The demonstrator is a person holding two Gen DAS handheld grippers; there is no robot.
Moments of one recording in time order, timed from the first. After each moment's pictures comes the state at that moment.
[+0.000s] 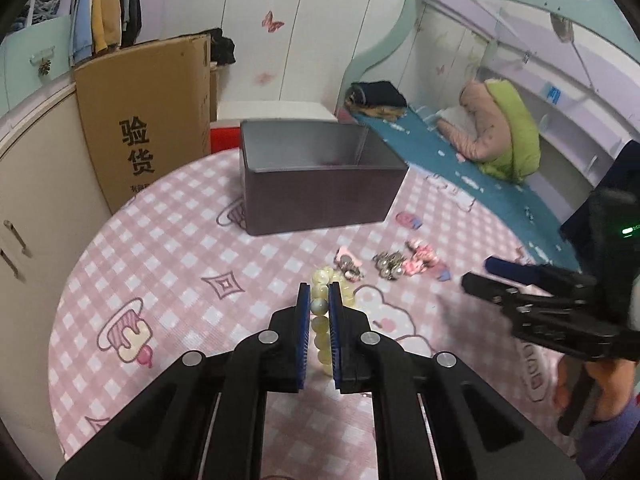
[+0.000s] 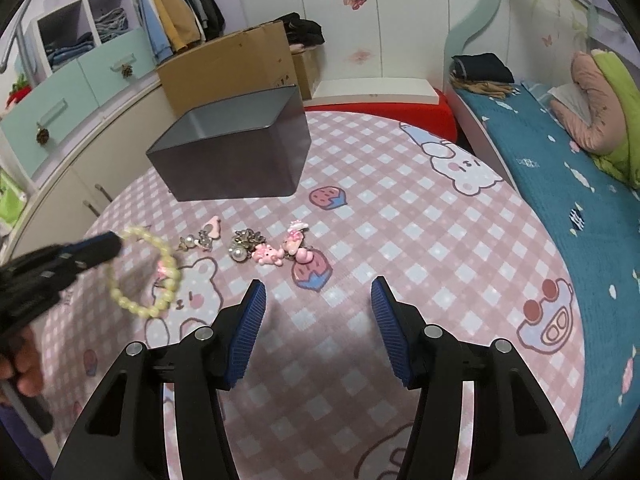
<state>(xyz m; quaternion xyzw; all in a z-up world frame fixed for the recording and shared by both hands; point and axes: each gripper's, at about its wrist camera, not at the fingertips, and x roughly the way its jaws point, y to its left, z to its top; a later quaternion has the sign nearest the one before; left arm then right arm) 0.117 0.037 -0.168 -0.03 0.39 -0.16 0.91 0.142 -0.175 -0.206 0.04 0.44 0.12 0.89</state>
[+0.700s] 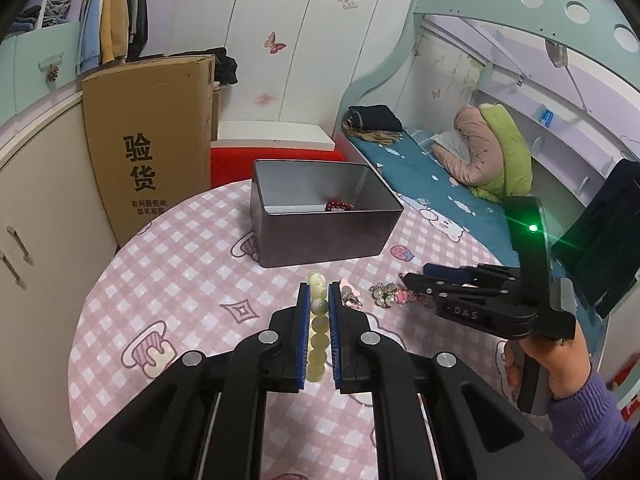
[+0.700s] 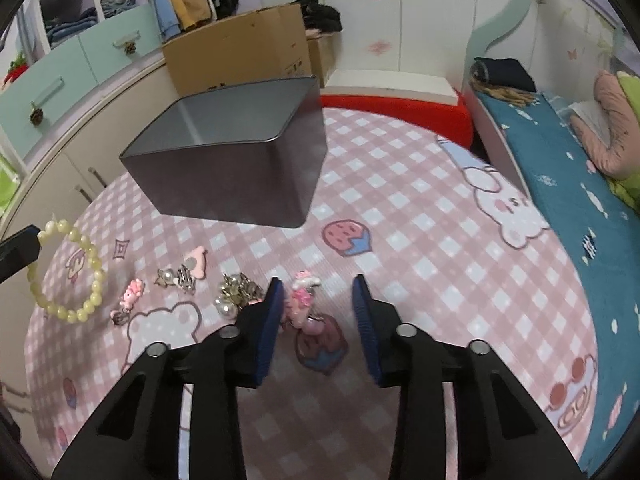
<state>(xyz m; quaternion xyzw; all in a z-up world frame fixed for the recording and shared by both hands) 0.113 0.052 -0.145 -0.05 0.36 -0.16 0.92 0.204 -0.148 -0.220 0.01 0.46 0.15 0.87</state>
